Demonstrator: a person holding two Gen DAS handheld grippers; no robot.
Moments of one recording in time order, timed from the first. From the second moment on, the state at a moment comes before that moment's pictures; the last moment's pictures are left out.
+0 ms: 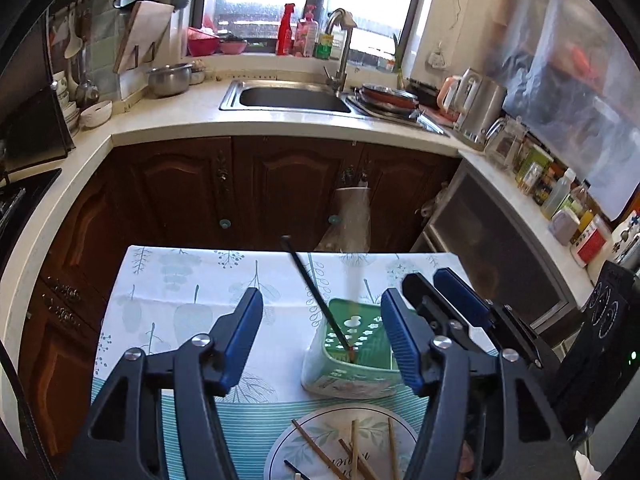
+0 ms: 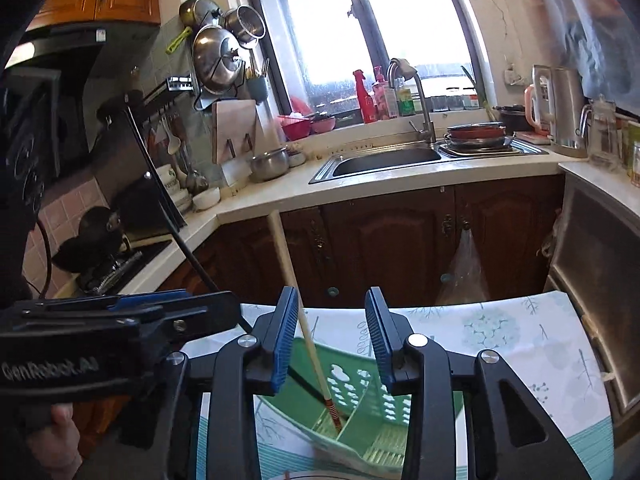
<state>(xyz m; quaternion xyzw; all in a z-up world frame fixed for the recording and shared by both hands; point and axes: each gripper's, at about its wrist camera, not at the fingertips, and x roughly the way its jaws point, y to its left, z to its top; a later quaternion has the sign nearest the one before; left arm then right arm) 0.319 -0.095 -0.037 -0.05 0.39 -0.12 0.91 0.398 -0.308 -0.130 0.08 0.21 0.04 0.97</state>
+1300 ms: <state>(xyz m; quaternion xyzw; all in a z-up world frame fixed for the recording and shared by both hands) 0.068 -0.049 -0.081 -0.04 0.44 -0.13 0.89 0.041 -0.275 -0.080 0.10 0.32 0.05 0.94</state>
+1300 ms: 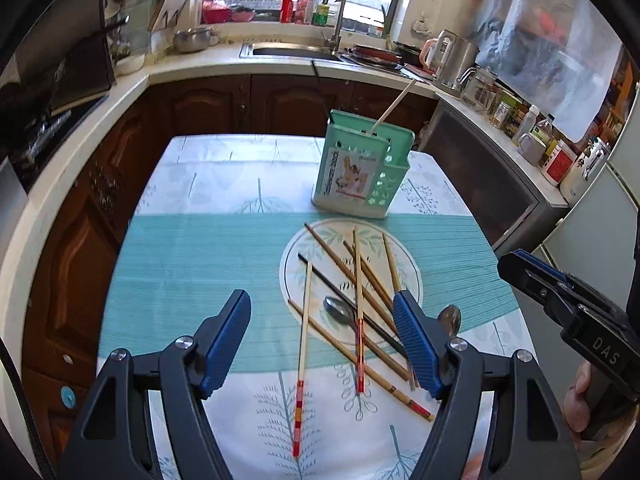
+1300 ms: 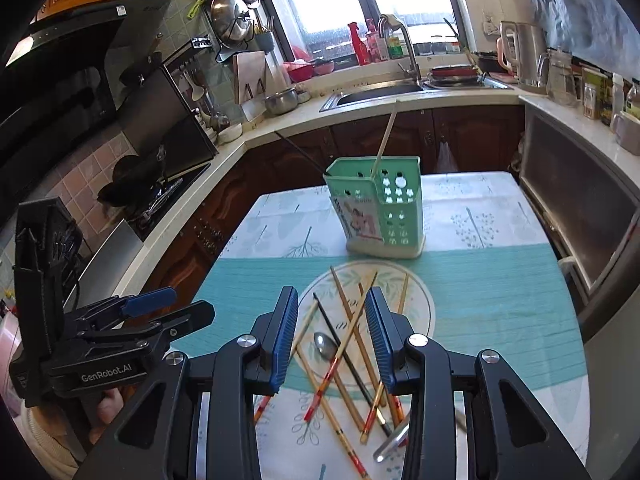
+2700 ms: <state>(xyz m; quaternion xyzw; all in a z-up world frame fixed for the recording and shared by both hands) 0.150 -0.096 -0.233 0.05 0.64 -0.12 0.76 0.270 -0.281 -0.269 0.22 0.59 0.02 0.78</state>
